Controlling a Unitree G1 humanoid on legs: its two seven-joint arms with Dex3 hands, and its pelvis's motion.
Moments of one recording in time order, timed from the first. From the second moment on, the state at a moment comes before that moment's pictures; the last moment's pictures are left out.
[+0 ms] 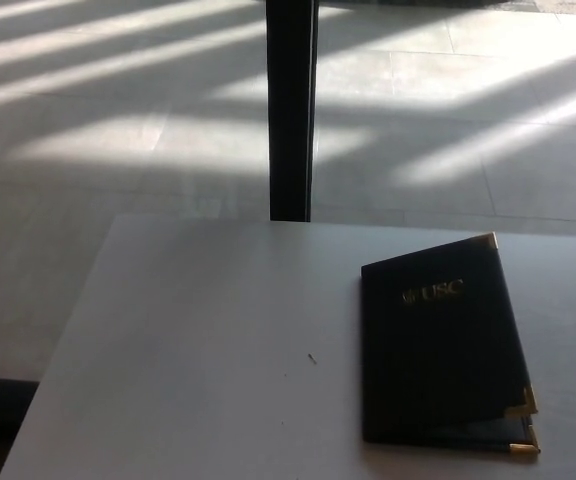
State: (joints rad) left_arm -0.12 0.60 0.78 1.25 -0.38 -0.03 -0.02; right_arm -0.25 -0.17 -0.47 0.01 0.58 0.50 -0.23
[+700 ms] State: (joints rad) left_arm -0.12 0.61 0.76 1.25 -0.41 -0.03 -0.02; right_arm -0.21 -0.01 -0.31 0.07 0.48 0.47 -0.24
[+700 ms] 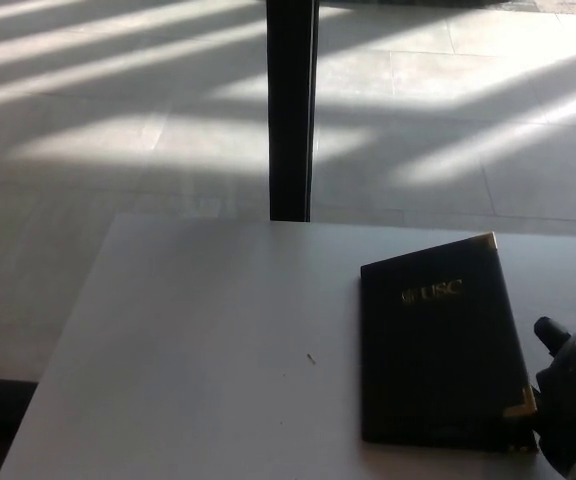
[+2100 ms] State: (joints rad) left_arm -0.14 0.62 0.73 1.25 -0.42 -0.03 -0.01; right_arm -0.24 0.02 0.20 -0.08 0.26 0.50 -0.28
